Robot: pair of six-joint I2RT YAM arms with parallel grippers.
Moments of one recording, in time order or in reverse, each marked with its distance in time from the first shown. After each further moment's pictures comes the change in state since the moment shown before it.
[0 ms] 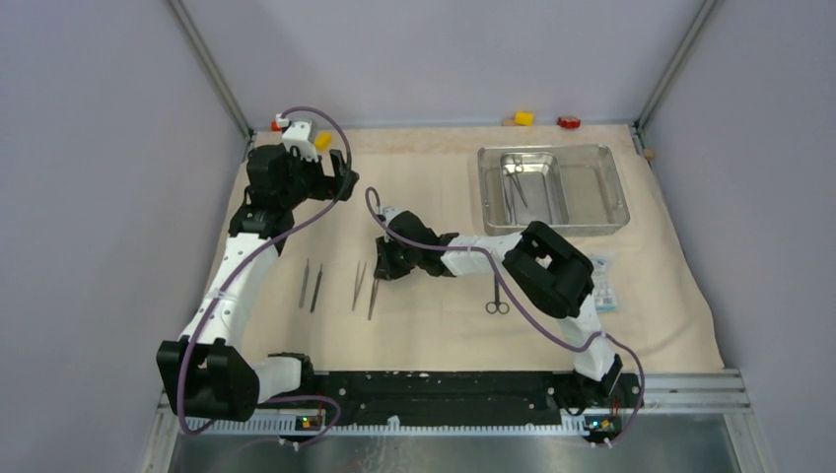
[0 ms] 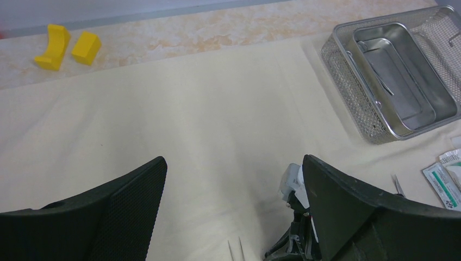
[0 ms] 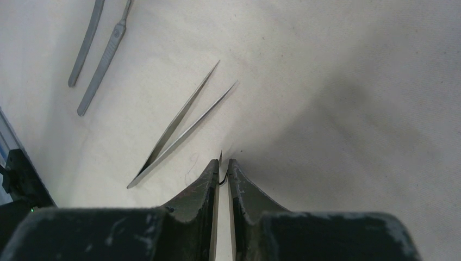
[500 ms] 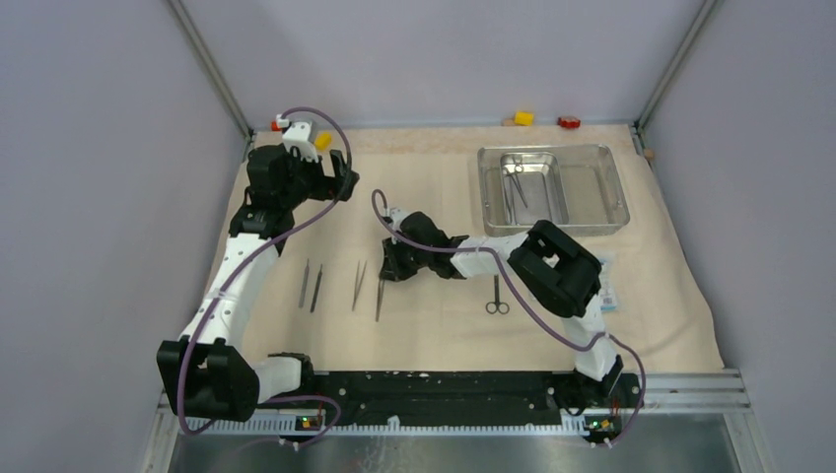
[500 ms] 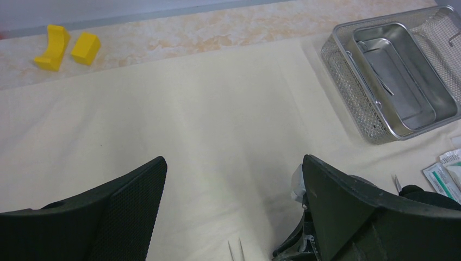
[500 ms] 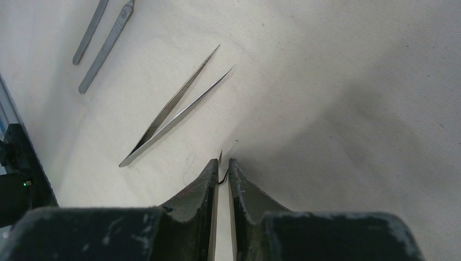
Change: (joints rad) left arm 0.000 0.000 -0.005 0.006 0.002 0.000; right arm -0.035 -0.040 -0.109 0.109 -0.074 -0.072
